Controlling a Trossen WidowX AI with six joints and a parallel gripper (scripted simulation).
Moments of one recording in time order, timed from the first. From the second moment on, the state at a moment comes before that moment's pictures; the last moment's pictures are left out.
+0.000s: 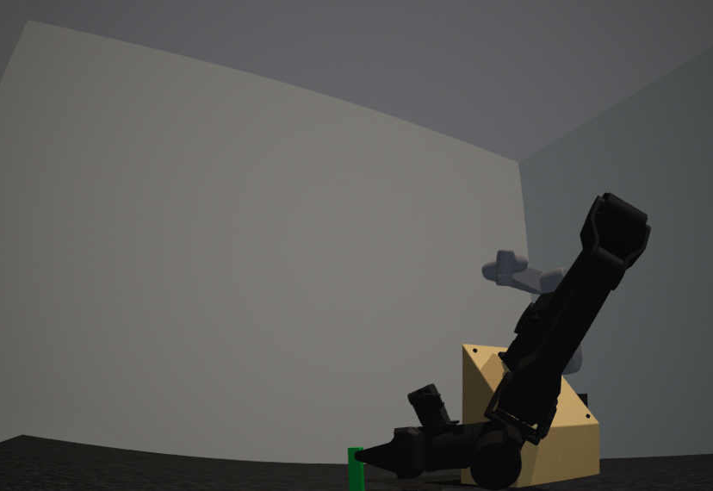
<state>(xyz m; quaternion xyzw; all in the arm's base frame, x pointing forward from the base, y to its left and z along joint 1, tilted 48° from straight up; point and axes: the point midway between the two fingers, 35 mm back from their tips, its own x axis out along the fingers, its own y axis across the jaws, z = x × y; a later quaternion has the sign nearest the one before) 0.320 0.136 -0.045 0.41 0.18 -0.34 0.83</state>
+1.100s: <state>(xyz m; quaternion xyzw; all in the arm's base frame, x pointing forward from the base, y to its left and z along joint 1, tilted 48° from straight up) 0.317 0.074 0.009 0.41 0.17 -0.35 0.83</state>
